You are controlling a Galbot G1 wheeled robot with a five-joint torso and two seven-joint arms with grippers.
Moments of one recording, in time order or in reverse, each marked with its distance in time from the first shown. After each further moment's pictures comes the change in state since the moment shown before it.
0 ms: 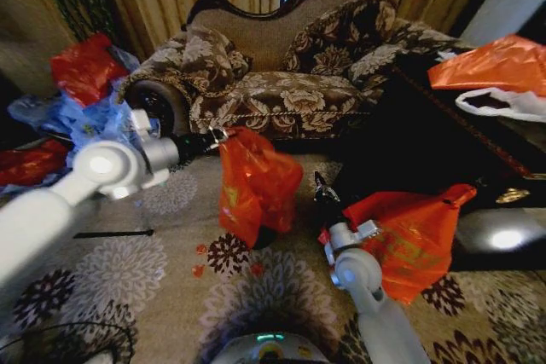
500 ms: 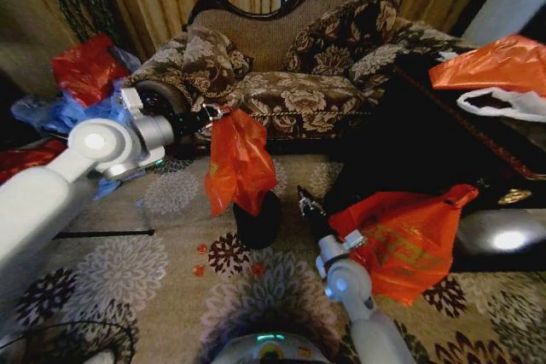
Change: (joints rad) left arm -0.184 0.010 0.071 0.076 -0.044 0.005 -0.005; right arm -0.079 0.055 -0.070 -0.075 0.009 -0.016 -0.096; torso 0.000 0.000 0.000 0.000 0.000
